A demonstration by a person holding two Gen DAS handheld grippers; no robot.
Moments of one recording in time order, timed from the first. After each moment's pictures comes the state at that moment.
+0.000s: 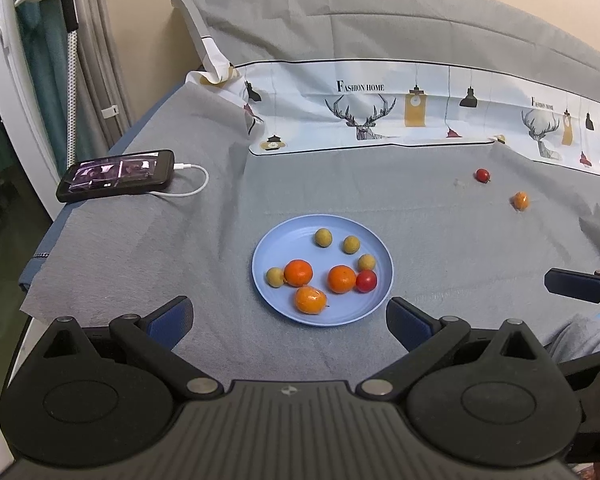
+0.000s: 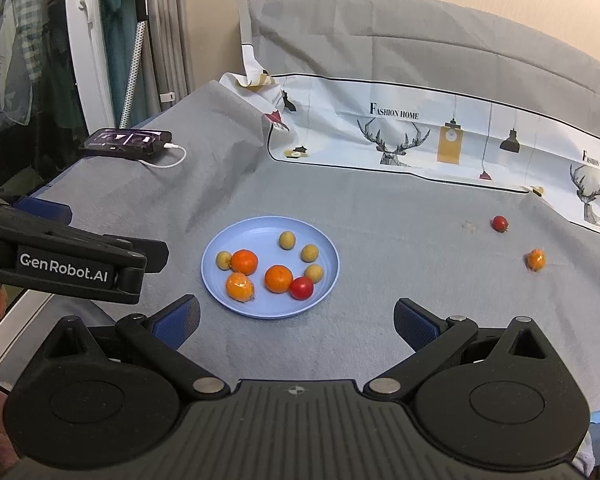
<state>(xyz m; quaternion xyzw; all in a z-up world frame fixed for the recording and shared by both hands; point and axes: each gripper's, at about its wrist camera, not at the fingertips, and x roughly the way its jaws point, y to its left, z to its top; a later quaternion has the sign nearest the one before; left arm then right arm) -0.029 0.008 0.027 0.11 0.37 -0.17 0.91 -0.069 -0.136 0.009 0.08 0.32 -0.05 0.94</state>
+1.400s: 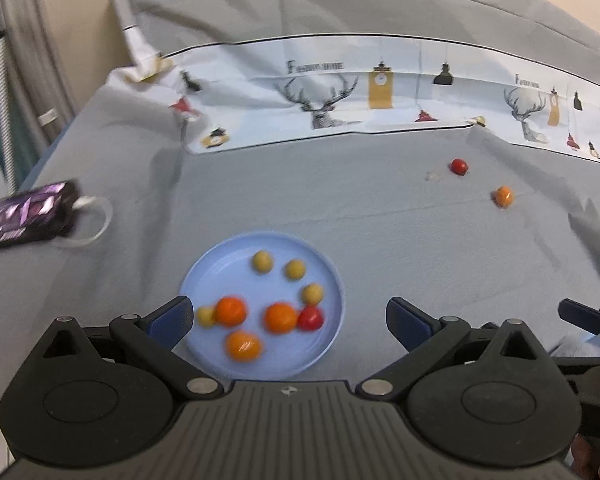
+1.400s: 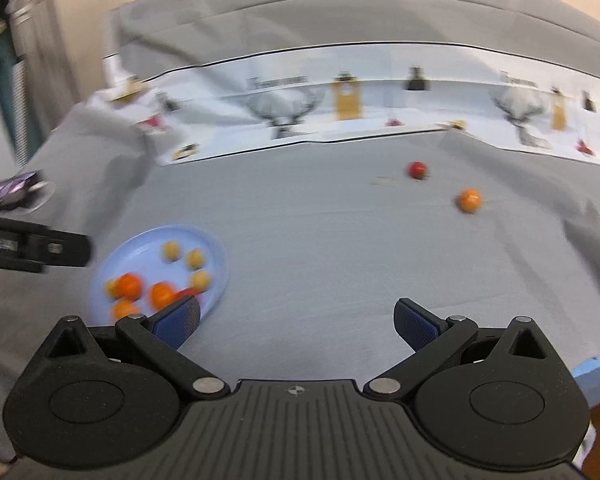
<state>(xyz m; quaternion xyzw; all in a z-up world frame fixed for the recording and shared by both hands) 0.045 -0.101 0.014 0.13 0.41 -0.21 0.88 -0.048 -0.252 -0.045 0.19 0.33 -0.19 0.91</state>
